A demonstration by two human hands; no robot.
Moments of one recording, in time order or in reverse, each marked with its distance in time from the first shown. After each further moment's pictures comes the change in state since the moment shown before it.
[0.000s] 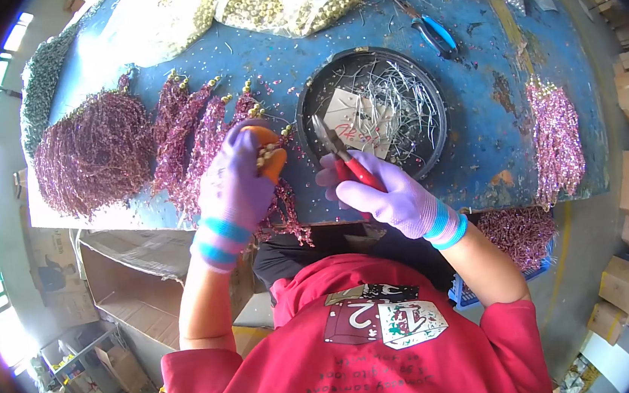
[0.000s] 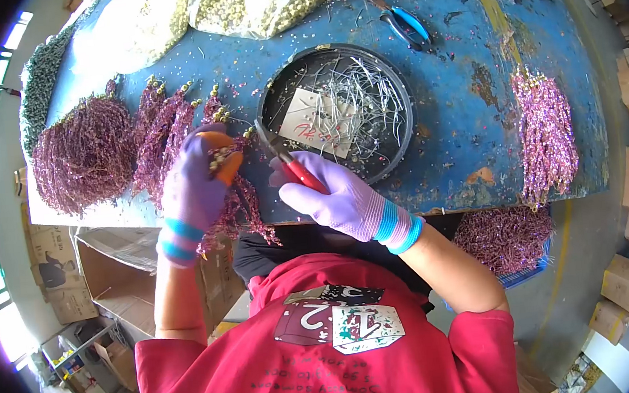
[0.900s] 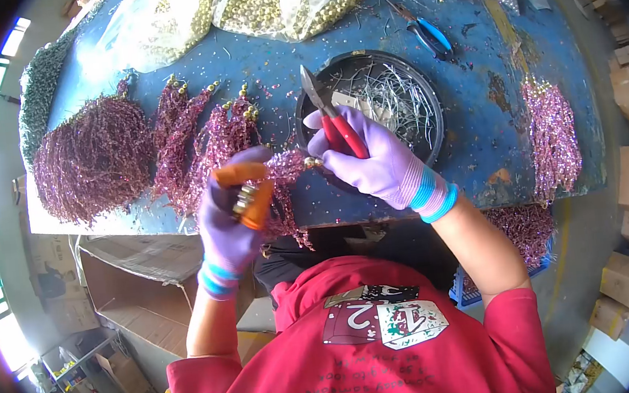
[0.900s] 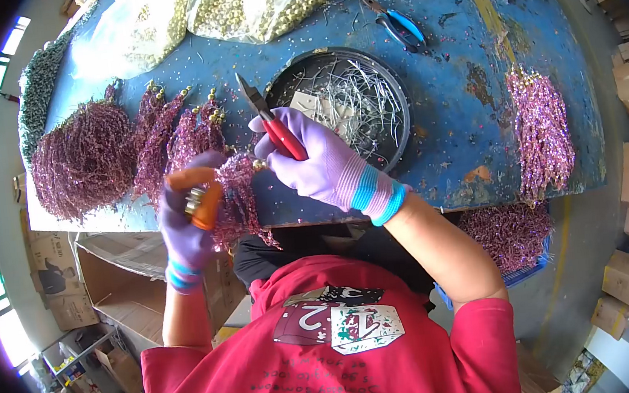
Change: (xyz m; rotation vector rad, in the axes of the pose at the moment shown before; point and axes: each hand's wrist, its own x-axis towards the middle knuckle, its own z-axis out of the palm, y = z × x) left_hand -0.039 0.003 -0.006 -0.743 0.099 -0.135; right_hand 0.036 -0.017 0.002 -0.222 0.080 -0.347
